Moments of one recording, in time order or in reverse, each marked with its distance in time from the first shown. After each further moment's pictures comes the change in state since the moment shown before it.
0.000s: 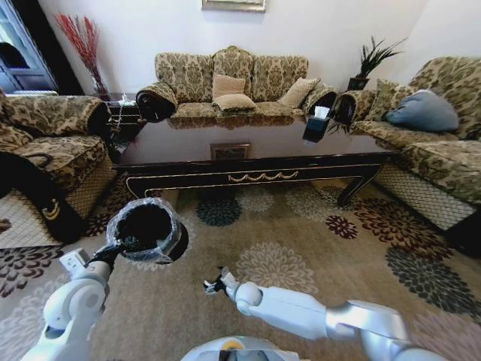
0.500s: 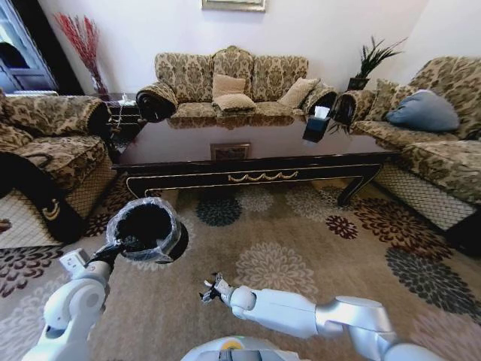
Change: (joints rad) left arm 0.003 -0.004 -0.003 -0.008 0.000 -0.005 0.000; right arm -0.002 0.046 -0.049 -0.069 0.005 -0.017 0.014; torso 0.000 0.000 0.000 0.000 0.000
